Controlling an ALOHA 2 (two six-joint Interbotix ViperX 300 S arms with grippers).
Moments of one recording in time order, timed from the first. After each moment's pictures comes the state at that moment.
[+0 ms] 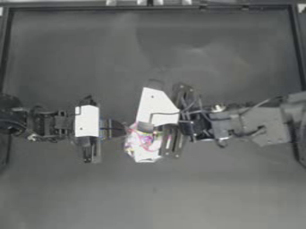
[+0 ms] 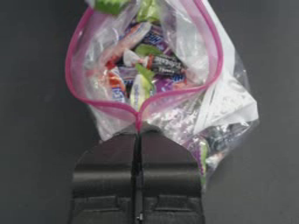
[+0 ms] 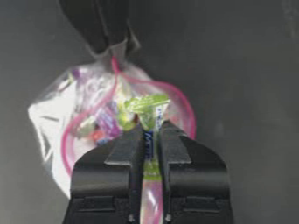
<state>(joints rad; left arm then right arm) 0.07 0.01 0.97 -0.09 -0.50 0.19 0.00 0.09 0.34 -0.50 0.62 0.59</state>
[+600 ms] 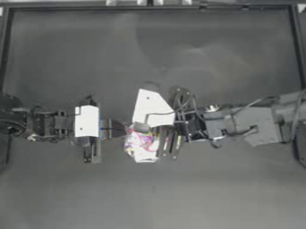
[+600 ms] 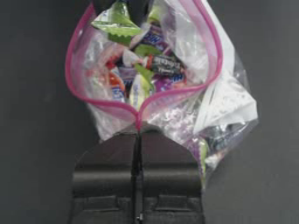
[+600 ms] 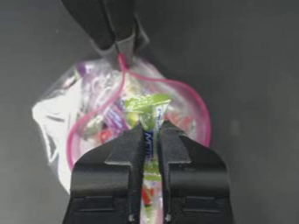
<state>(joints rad) 0.07 0.01 0.97 -0.09 -0.51 0.20 0.00 0.12 0.34 -0.44 0.60 0.57</state>
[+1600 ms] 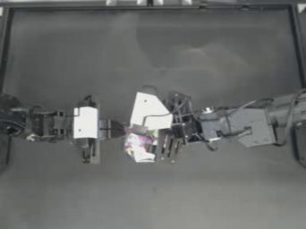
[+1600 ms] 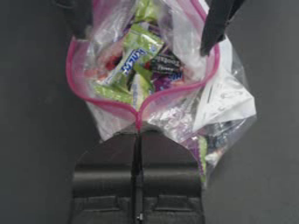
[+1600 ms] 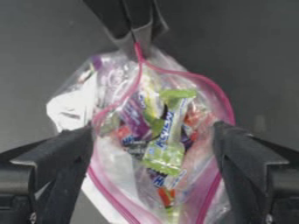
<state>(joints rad) 0.07 0.00 0.97 -0.09 -0.51 0.22 0.00 0.15 0.34 -0.37 0.58 0.54</state>
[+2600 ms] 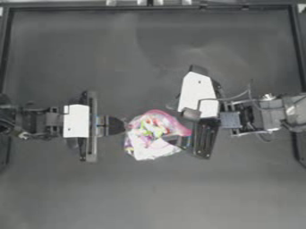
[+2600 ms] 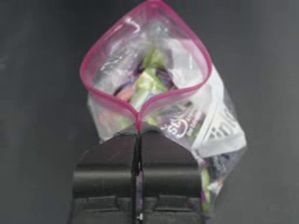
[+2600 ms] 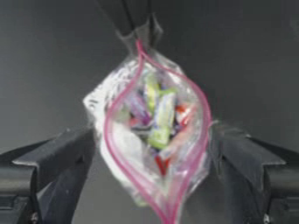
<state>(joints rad) 0.08 -0.10 0.98 -0.10 -0.51 0.27 0.00 -0.19 0.55 -0.41 0.46 0.60</state>
